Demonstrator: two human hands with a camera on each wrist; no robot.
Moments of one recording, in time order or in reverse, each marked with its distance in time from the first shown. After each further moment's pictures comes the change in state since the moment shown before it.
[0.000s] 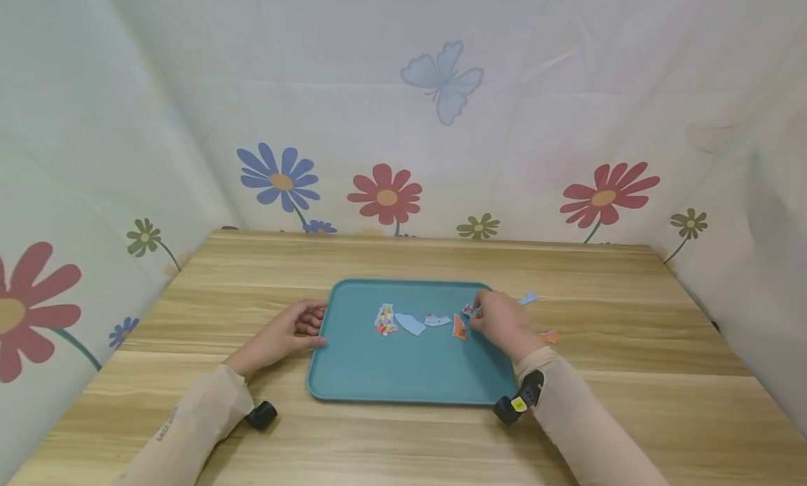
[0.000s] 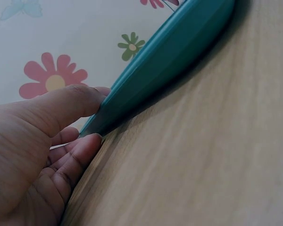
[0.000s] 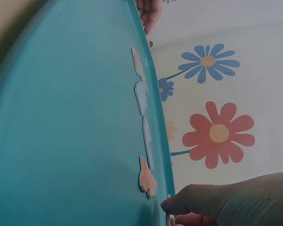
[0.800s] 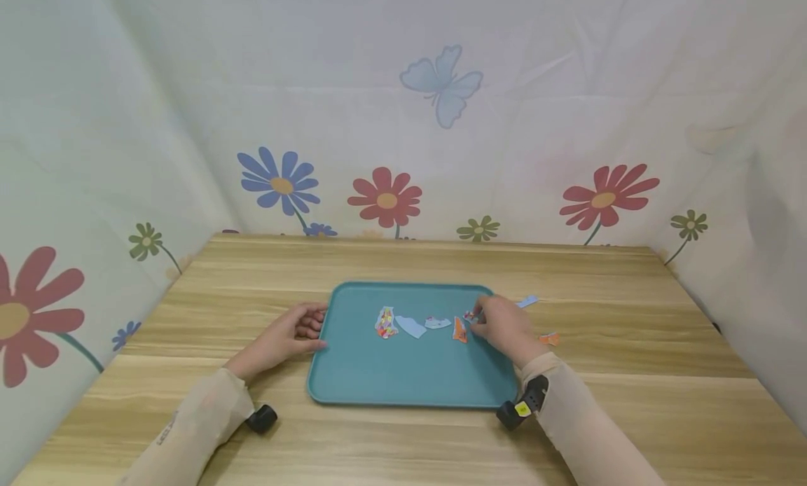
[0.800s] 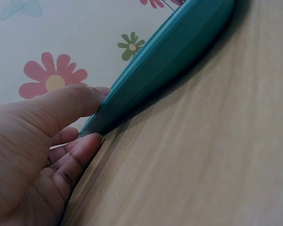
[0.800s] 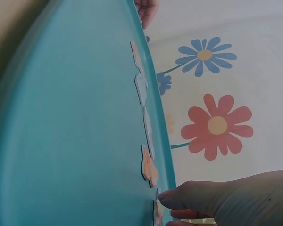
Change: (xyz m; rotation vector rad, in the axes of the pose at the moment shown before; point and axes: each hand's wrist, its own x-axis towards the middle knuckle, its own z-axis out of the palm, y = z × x) left_hand -0.001 -0.002 0.001 -0.011 0.000 0.020; right_hand -0.001 0.005 0.005 0.011 -0.006 -0.028
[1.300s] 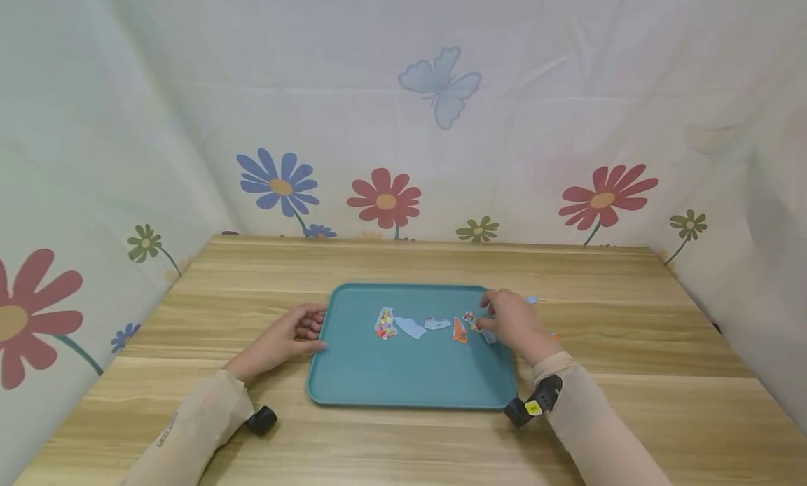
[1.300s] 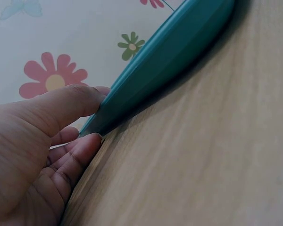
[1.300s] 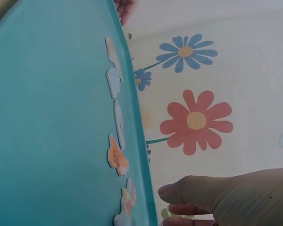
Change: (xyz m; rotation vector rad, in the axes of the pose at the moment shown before) left_hand 0.000 0.000 0.001 -0.001 -0.002 -0.019; right_hand -0.004 0.007 -0.014 0.023 0.053 -0.022
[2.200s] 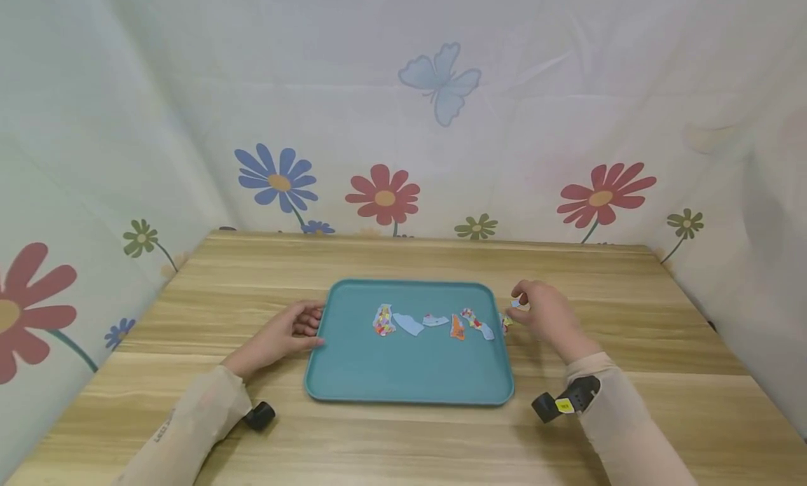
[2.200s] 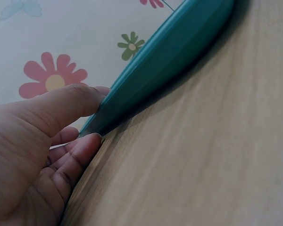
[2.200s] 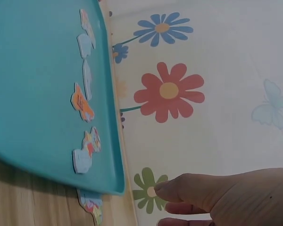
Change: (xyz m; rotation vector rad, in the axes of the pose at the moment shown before) left_hand 0.001 -0.001 -0.001 0.004 0.004 0.012; right_hand -0.022 0.029 -0.031 0.032 0.053 0.031
